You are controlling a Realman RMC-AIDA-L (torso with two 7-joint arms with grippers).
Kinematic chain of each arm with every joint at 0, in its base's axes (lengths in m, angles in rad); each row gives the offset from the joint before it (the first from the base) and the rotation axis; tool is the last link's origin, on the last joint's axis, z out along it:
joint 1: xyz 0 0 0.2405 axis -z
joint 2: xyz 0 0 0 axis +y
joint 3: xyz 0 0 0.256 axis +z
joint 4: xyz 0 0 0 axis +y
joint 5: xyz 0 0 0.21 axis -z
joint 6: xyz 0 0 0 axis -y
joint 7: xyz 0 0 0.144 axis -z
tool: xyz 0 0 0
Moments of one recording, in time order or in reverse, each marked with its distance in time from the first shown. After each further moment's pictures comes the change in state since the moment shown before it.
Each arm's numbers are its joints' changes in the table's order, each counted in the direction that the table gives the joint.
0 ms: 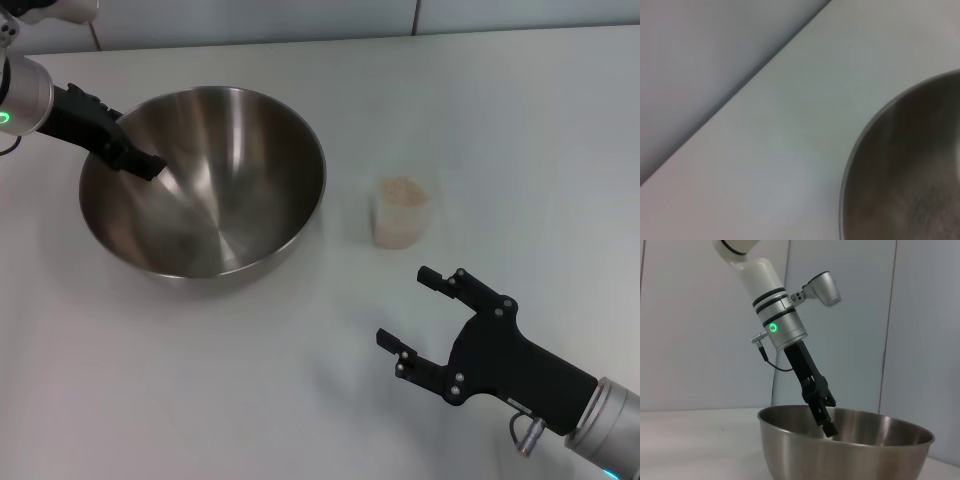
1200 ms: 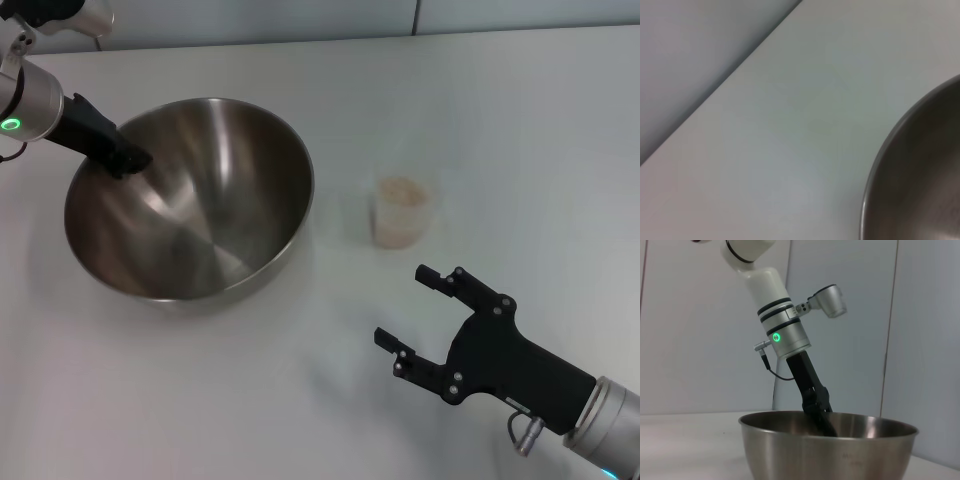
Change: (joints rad) left arm 0.040 0.009 0.012 -0.084 -0.039 0.034 0.009; right arm -0.003 0.001 0.000 0.002 0.000 0.005 0.000
